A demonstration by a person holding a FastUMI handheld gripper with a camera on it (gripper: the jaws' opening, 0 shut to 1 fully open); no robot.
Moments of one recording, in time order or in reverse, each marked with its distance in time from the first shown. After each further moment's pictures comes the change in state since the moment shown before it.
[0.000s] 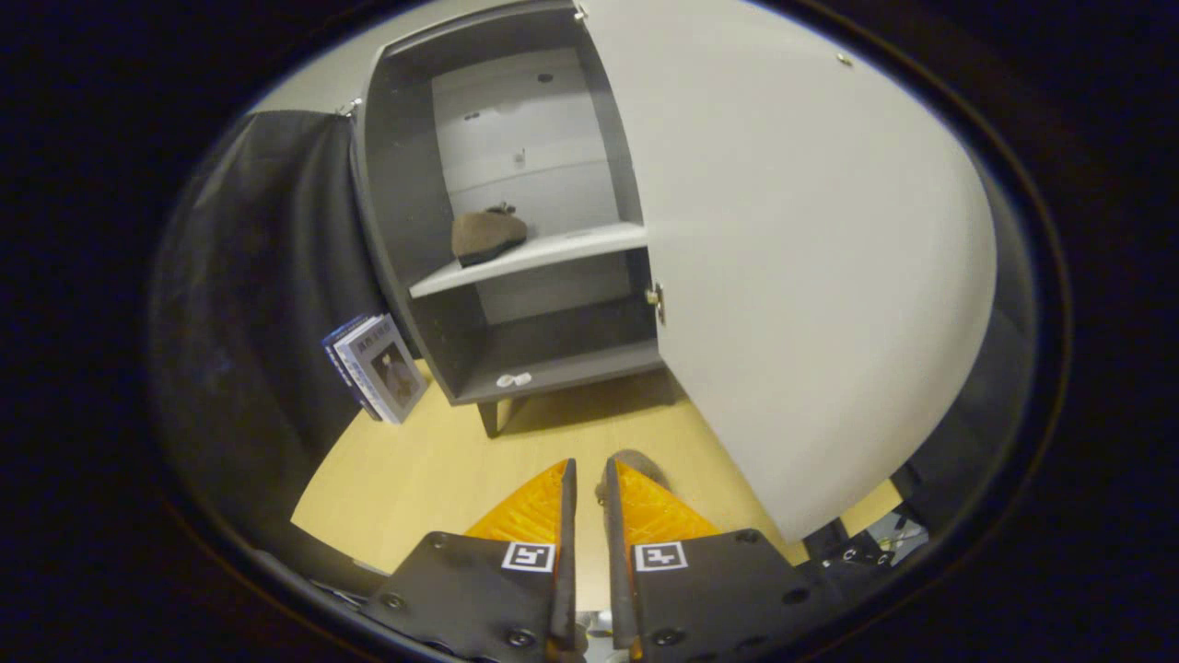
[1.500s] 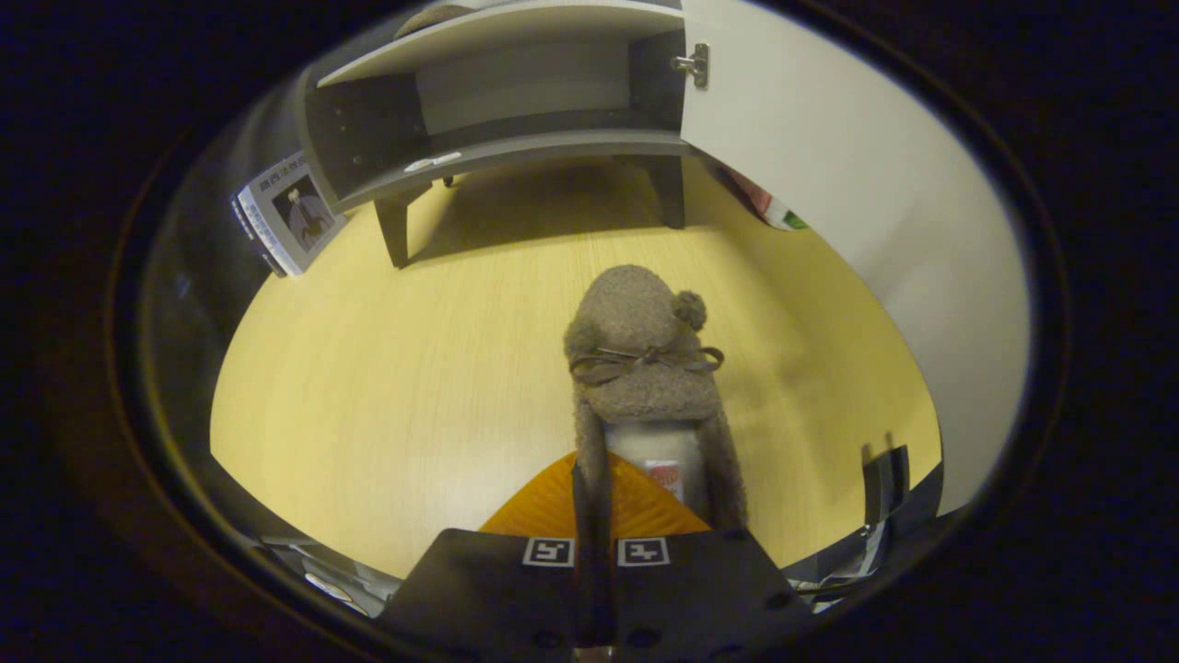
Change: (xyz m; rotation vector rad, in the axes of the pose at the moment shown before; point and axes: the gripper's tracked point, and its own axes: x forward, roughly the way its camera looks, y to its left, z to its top) arm 0.099 -0.032 -0.140 -0.129 0.408 -0.134
